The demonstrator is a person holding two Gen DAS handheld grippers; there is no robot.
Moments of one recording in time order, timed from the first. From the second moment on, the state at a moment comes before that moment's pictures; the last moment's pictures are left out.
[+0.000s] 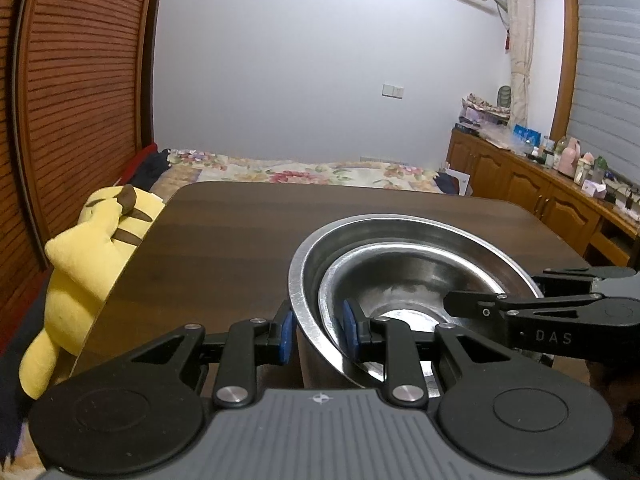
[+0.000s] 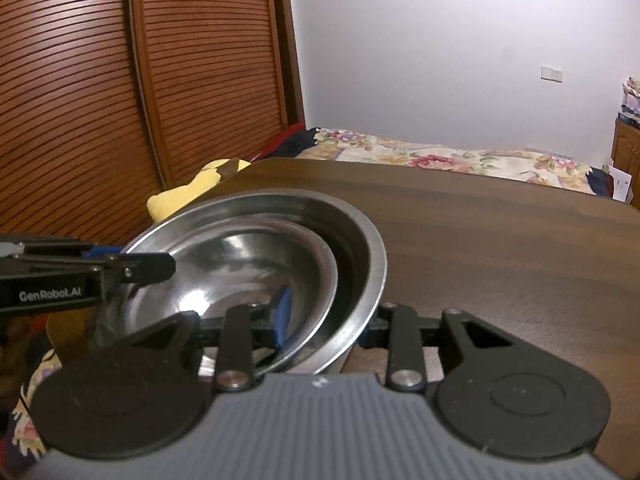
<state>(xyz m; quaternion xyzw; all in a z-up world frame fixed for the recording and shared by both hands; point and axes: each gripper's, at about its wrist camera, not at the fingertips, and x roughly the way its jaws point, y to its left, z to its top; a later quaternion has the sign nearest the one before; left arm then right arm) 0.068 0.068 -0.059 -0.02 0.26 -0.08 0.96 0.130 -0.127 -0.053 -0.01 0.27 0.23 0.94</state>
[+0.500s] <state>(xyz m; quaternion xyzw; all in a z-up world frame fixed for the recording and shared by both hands) 0.068 0.064 -0.058 -0.02 0.26 -0.07 0.96 0.132 -0.136 -0.043 0.00 0.27 0.21 0.94</state>
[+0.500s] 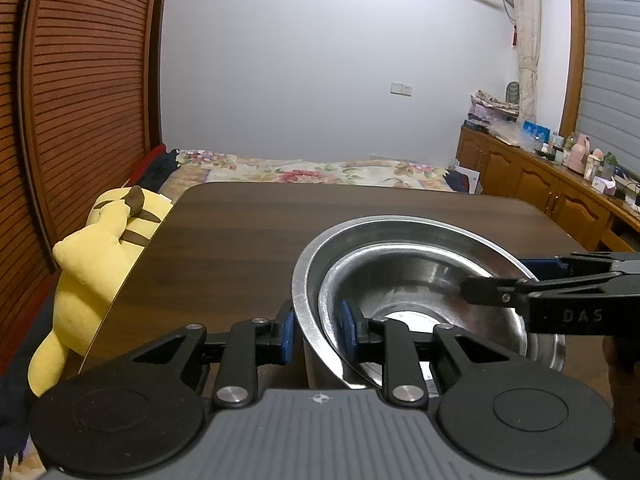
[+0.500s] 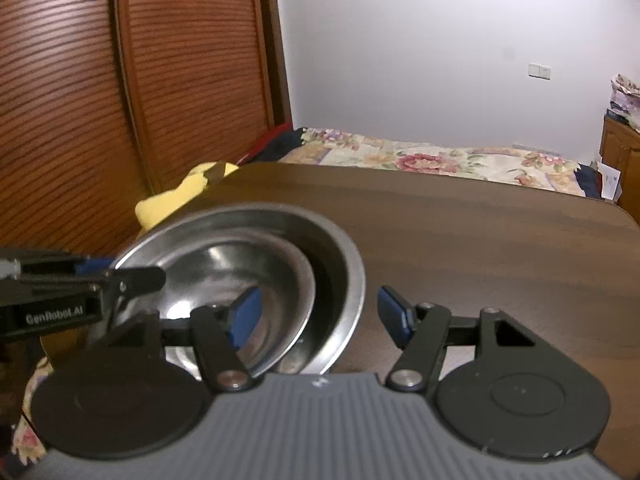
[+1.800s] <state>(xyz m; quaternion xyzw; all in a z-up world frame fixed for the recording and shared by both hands) 0.006 0.007 0.004 0.01 0.18 -0.05 0.98 0.044 -0.190 0.006 0.03 0.15 0.10 0.98</state>
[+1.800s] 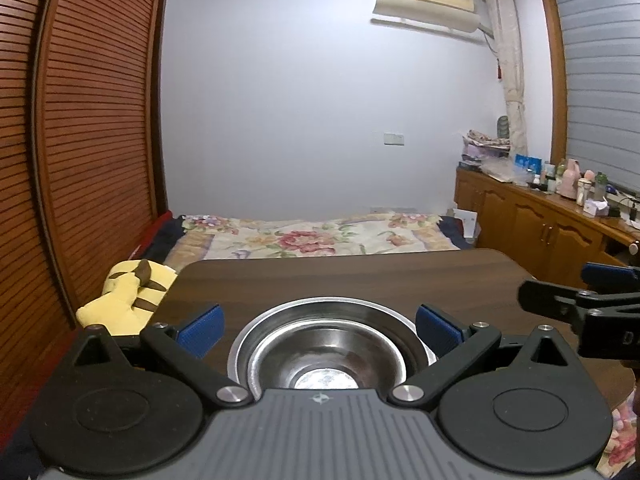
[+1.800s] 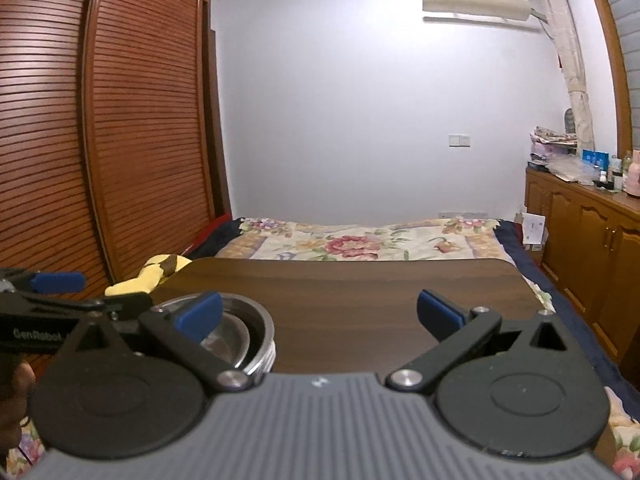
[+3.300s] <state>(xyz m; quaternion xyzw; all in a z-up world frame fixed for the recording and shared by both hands) -0.011 0.003 -0.041 0.02 0.21 -0.01 0.98 0.043 -0.204 -0.025 0.03 0.18 0.07 0.98</state>
